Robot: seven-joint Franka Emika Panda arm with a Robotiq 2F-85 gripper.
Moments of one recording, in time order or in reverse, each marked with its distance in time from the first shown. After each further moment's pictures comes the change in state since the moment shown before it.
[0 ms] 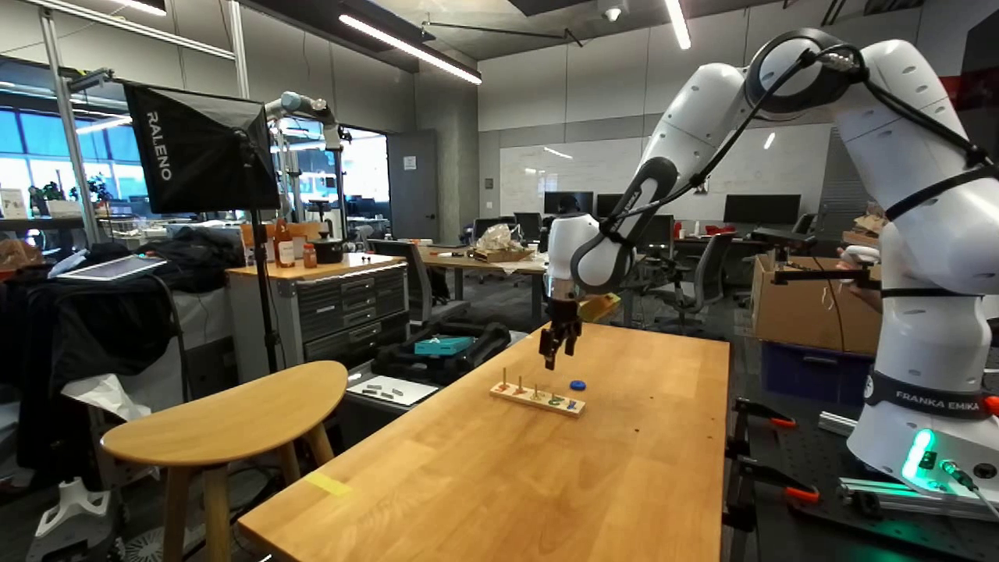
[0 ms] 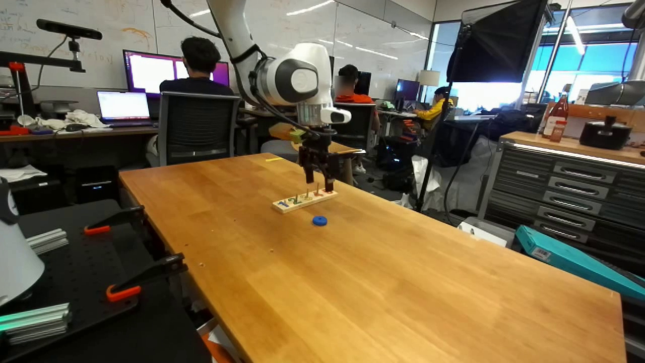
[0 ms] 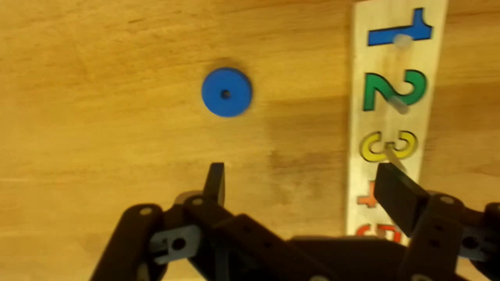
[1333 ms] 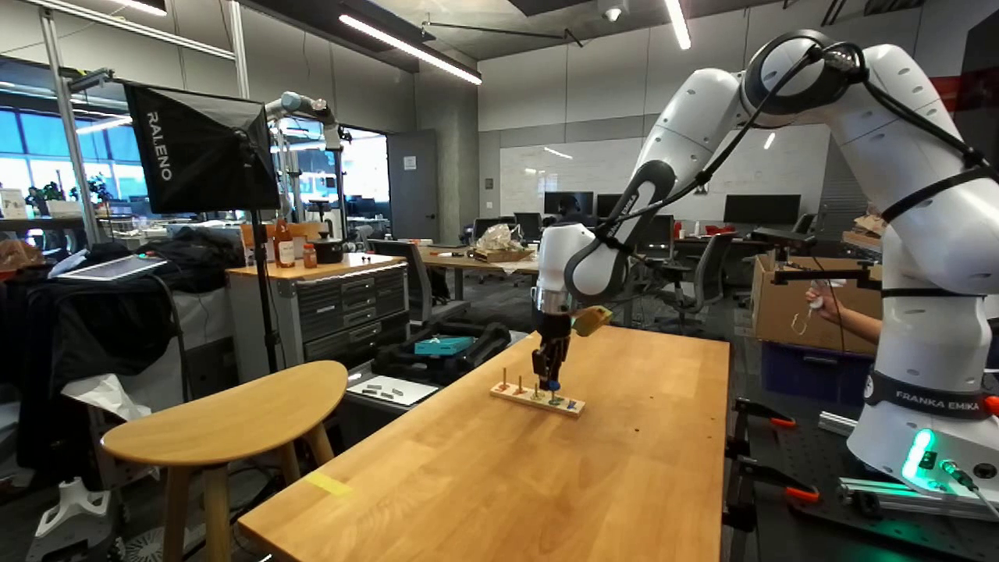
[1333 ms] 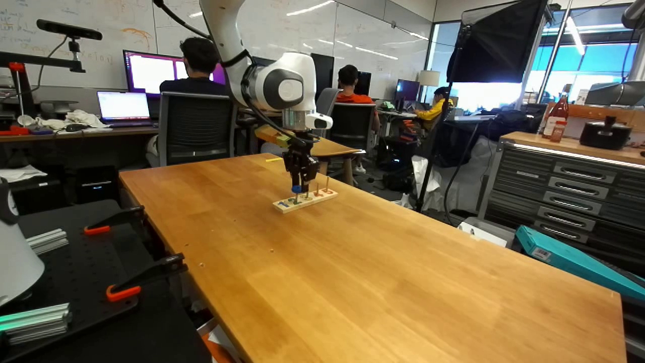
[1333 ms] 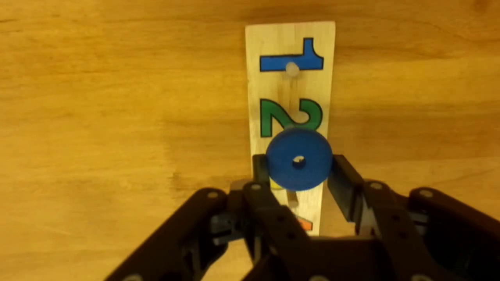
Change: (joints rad) arm -0.035 0.037 0.135 0.006 0.036 0.020 -0.037
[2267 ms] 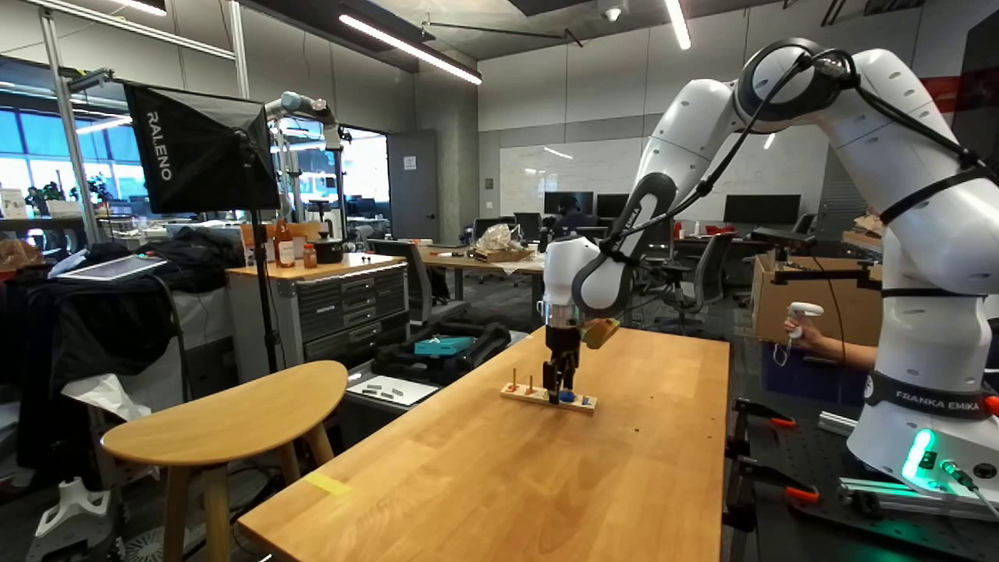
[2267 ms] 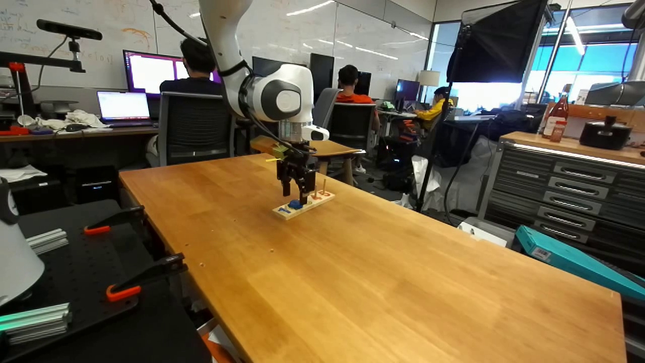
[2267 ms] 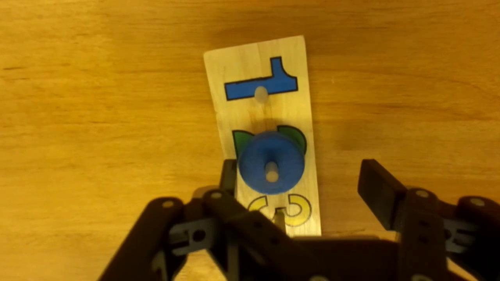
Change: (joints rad) arm -0.013 0.039 0.001 -0.028 -0.039 0.002 -0.002
